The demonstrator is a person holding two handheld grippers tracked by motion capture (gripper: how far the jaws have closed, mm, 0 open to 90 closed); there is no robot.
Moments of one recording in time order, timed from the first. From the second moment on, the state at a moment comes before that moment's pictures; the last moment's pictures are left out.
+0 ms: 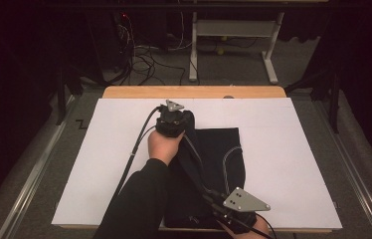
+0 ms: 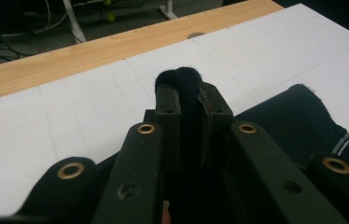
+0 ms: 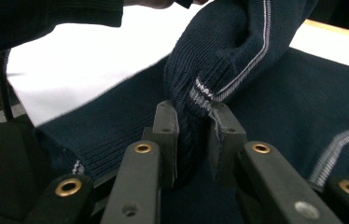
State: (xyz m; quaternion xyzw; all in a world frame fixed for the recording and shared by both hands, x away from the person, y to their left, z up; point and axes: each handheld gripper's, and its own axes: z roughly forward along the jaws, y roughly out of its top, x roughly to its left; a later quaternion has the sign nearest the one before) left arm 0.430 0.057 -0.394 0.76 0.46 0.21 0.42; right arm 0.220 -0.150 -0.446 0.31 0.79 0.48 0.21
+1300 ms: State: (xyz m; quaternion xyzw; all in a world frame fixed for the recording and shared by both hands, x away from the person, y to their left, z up) left arm 0.426 -0.031 -0.400 0.78 0.40 0.15 0.46; right arm 0.200 -0.224 -0.451 0.38 0.77 0.47 0.23
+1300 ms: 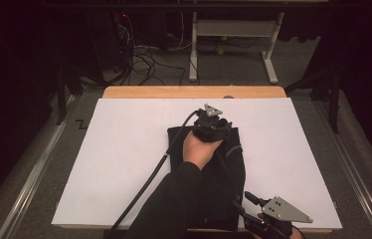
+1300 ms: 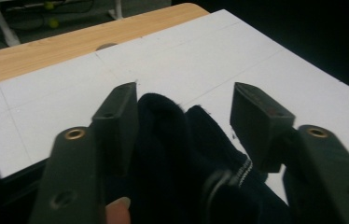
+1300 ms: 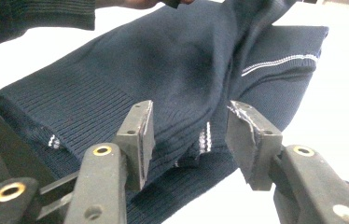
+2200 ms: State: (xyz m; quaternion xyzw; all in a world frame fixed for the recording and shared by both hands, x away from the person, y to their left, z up) left arm 0.357 0.118 -0.432 0.77 0.41 0.16 0.47; right arm 0.208 -0.217 -0.454 0.38 0.77 0.47 0.22
